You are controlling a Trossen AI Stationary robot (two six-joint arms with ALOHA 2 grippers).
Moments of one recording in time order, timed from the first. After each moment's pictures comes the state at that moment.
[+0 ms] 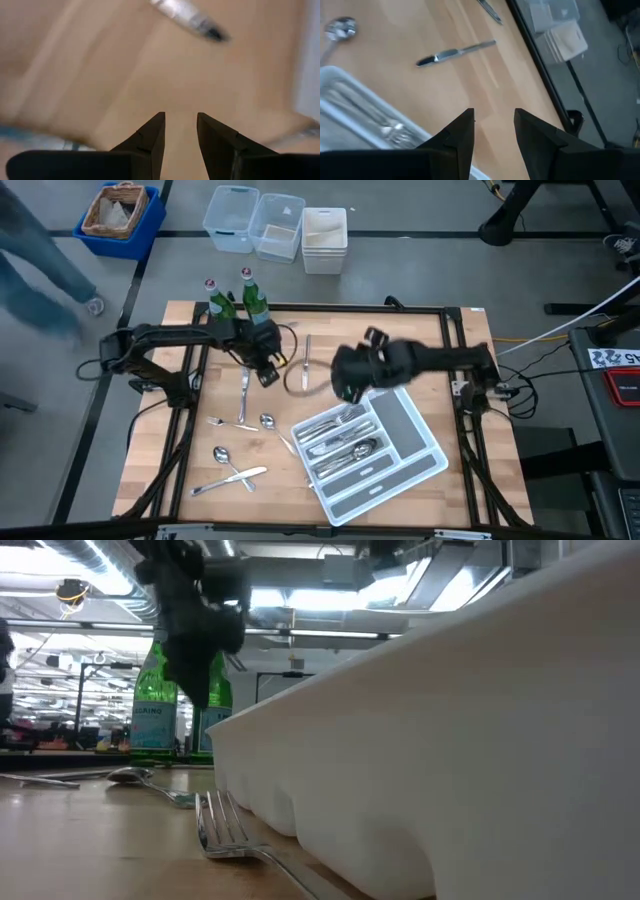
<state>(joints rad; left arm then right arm) 0.35 1.39 0.96 -0.83 0.09 -0.24 0.18 1.93 2.25 -1.57 0.57 0.45</state>
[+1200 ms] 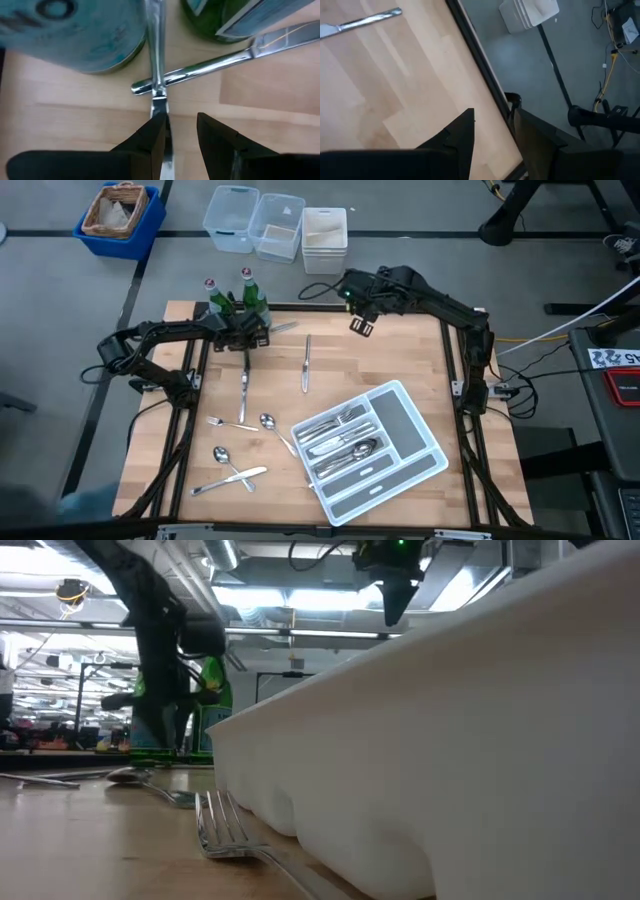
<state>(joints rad) 0.66 1.40 0.73 -0.59 -0.30 -1.00 -0.33 1.93 2.24 -1.54 0.48 0.02</state>
